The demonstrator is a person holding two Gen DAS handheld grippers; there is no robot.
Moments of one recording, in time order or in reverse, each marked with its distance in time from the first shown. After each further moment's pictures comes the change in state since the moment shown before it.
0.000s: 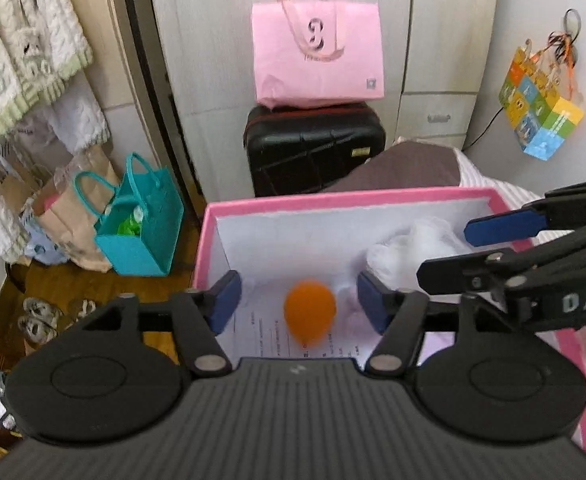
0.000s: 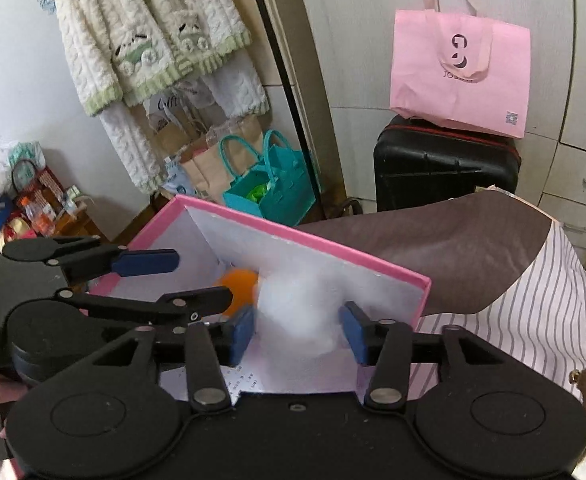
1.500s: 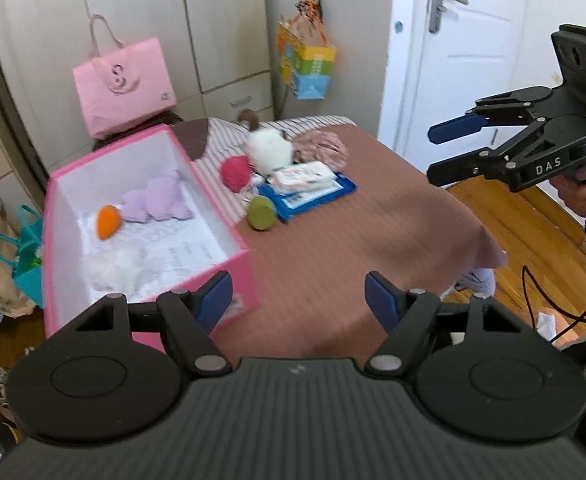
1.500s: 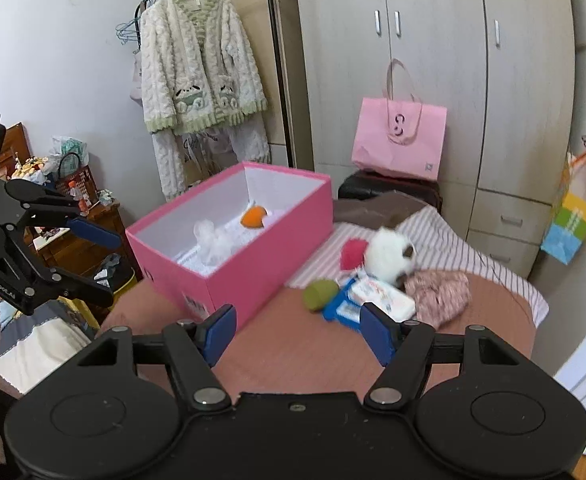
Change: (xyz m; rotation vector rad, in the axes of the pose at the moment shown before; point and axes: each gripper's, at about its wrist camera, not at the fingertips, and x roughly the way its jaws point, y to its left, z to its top) left arm -0.250 -0.141 -0.149 0.352 0.004 -0.367; right arm -0.289 0.005 -0.239 -0.138 -0.213 -0.086
